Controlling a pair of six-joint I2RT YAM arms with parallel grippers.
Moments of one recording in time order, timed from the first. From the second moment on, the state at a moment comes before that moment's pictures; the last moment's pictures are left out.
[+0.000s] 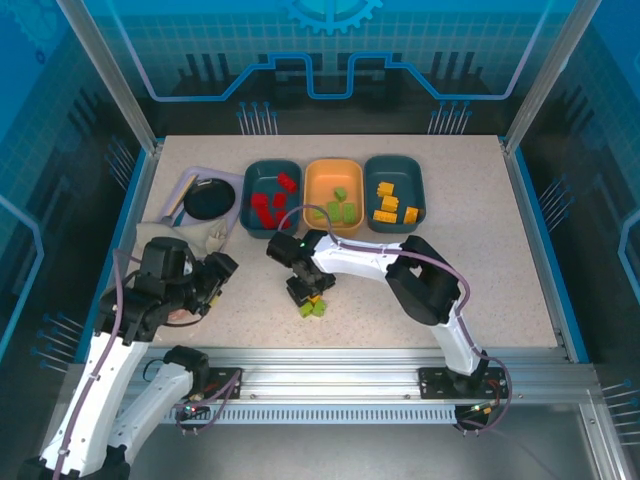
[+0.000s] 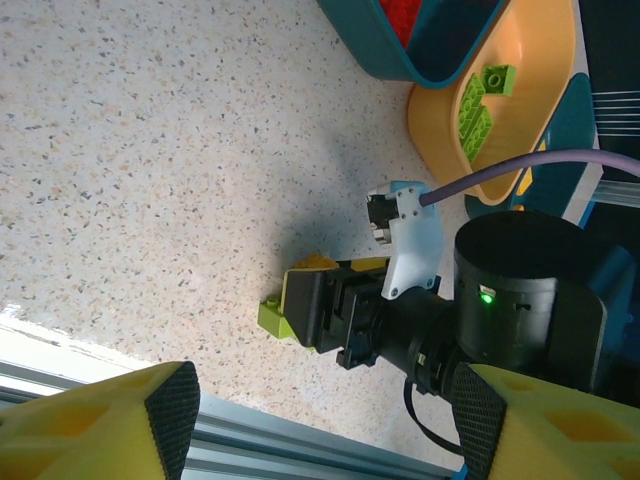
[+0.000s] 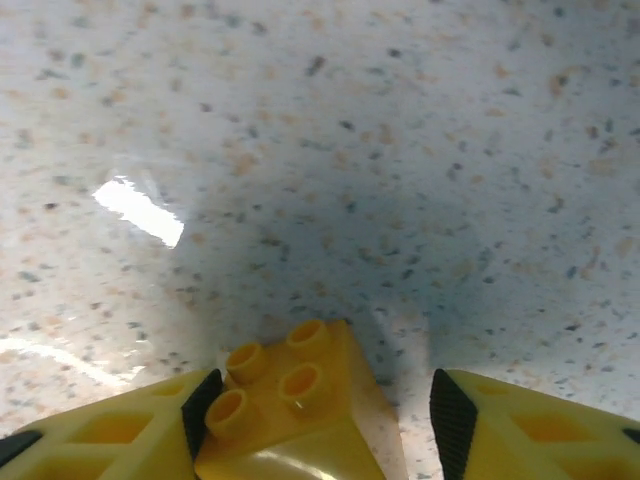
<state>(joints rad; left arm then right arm) -0.22 0.66 0.91 -1.12 0.22 -1.16 0.99 2.12 1.58 -0.96 0.05 0.42</state>
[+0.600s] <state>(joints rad) -0.27 0.79 0.88 -0.91 0.38 -1.13 0.90 1.92 1.52 -0.96 0.13 0.42</state>
